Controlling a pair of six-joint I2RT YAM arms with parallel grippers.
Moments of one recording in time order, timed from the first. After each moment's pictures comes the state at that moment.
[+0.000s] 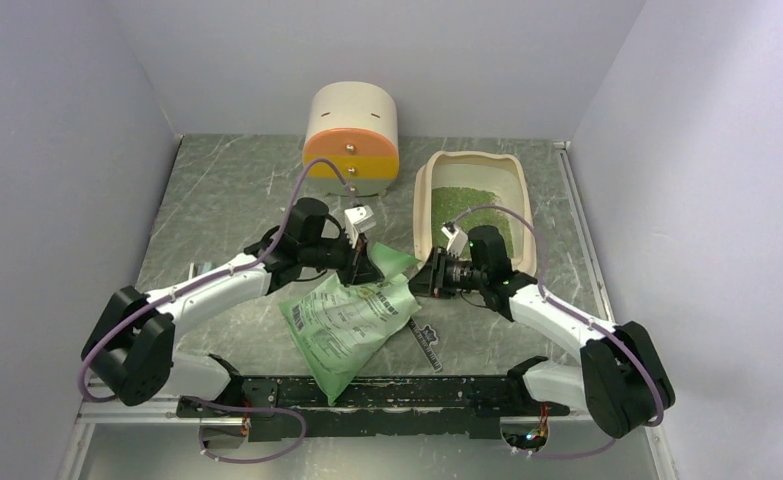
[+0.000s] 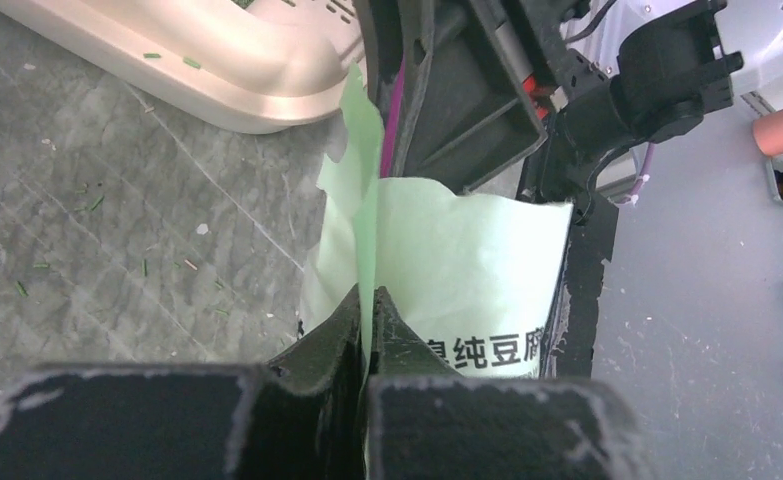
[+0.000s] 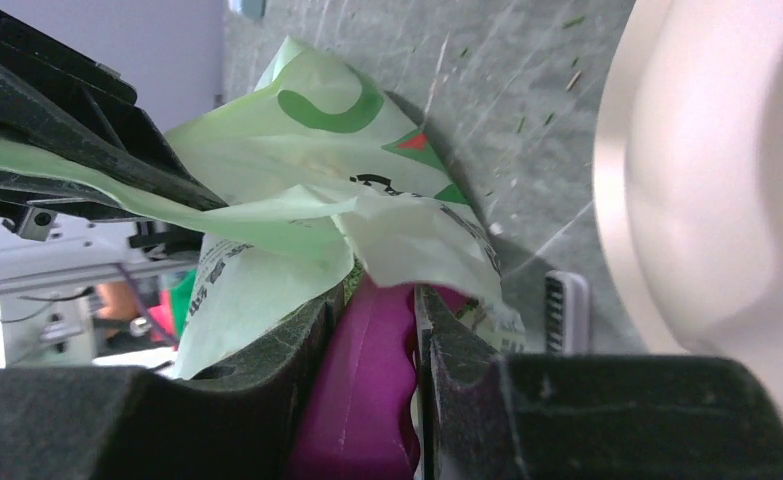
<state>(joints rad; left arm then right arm) -0.67 1.38 0.83 0.01 0.71 -0.13 0.45 1.18 0.52 0.06 -0.66 0.70</state>
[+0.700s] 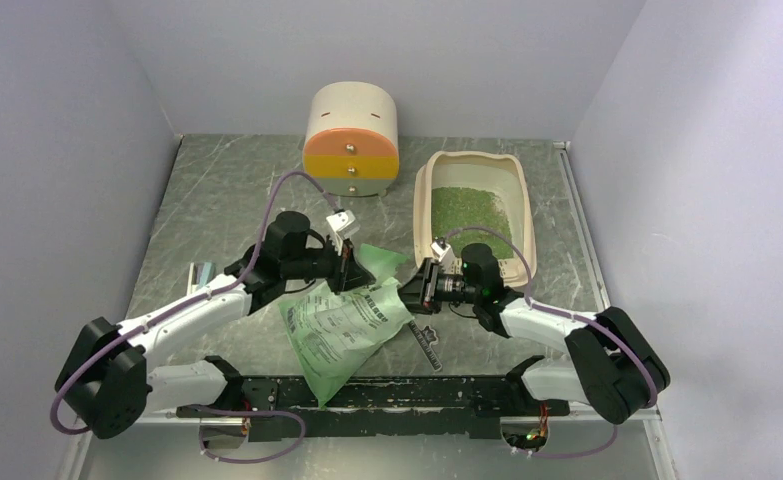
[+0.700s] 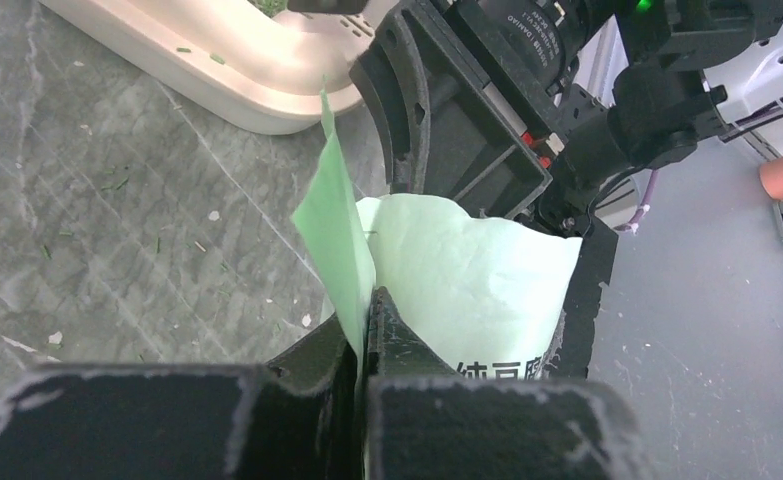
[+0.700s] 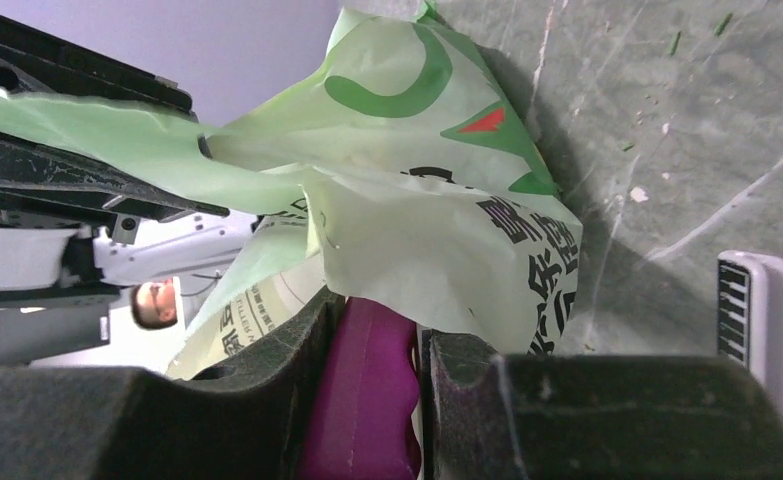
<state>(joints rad) -0.67 1.20 0.70 0.09 0.63 -0.22 0.55 1.26 0.35 0.49 -0.75 1.13</state>
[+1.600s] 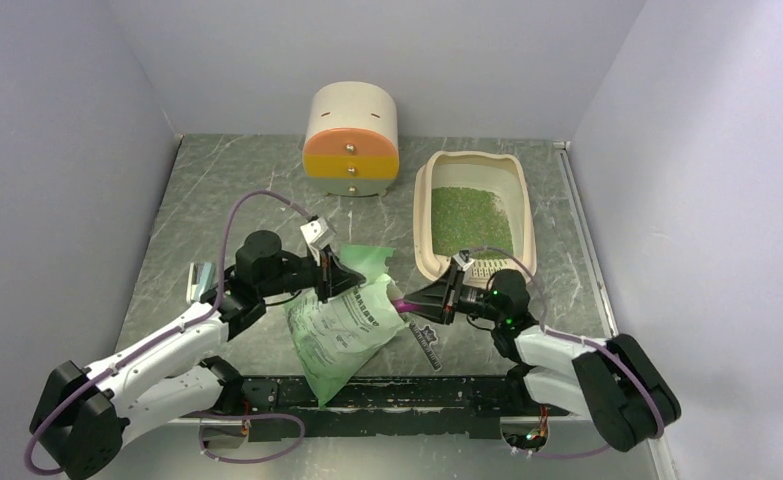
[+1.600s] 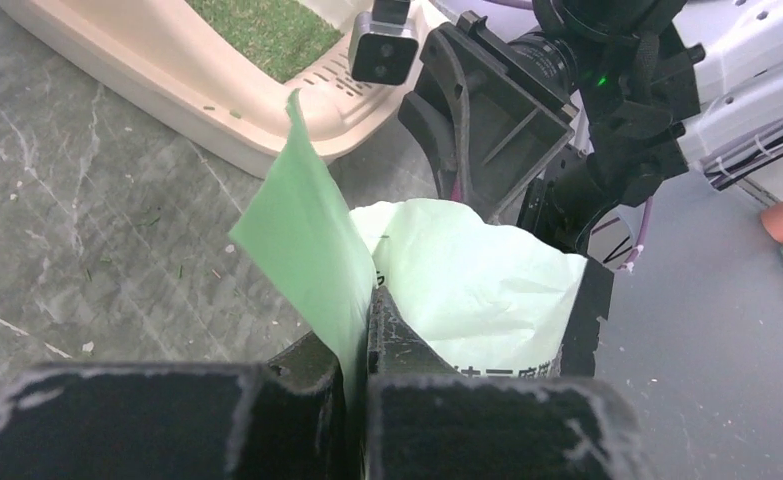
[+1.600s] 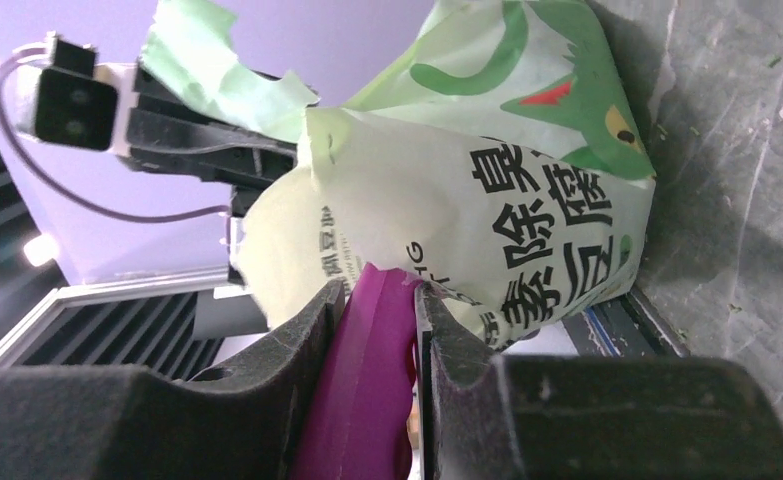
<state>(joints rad) -0.67 0.96 0.54 0.20 0.57 -0.27 0.47 1.16 0.10 0.96 -0.81 1.59</state>
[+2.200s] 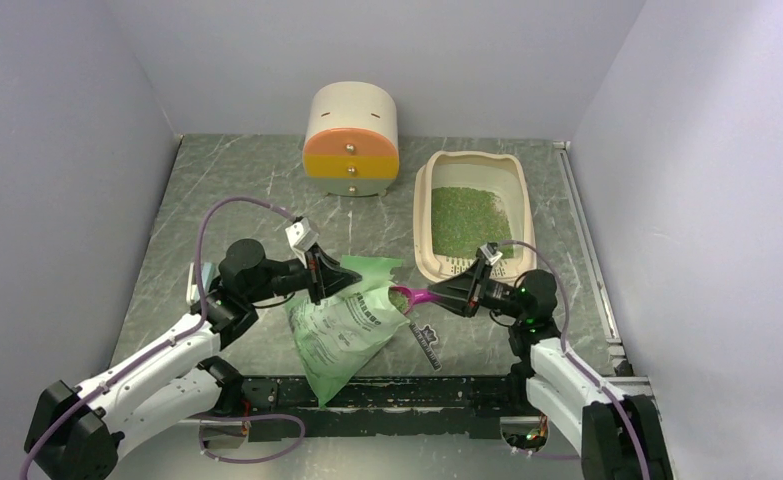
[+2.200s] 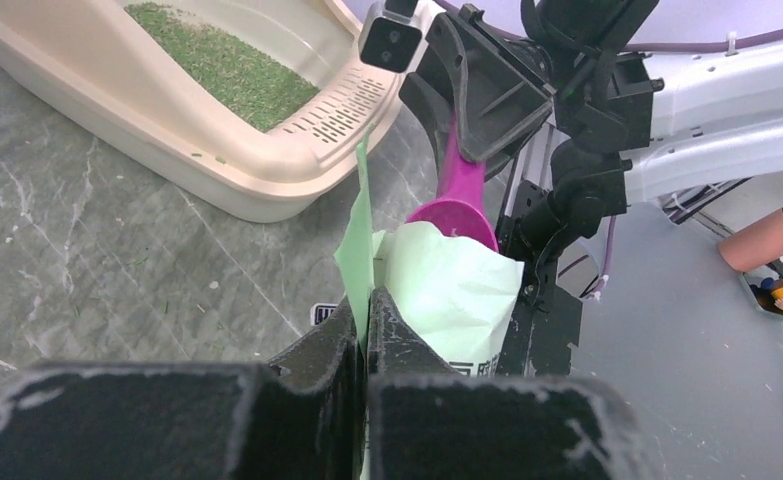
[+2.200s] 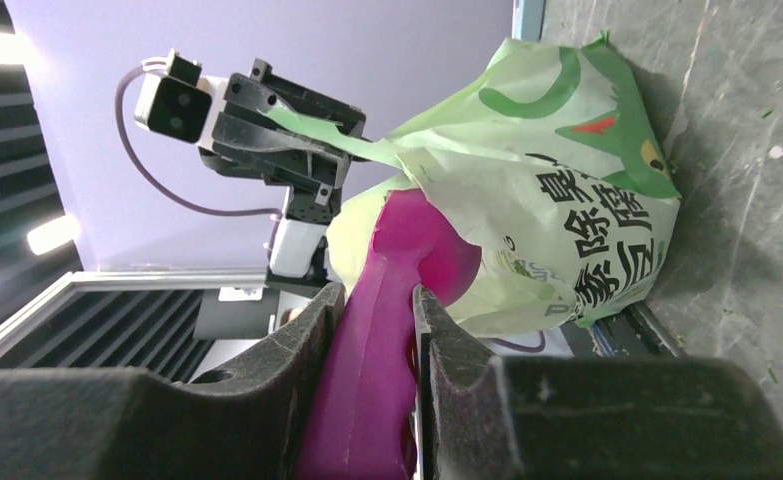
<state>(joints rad) -0.63 0.85 0.48 0.32 0.60 -0.36 0.21 0.86 0.10 0.78 -0.99 1.58</state>
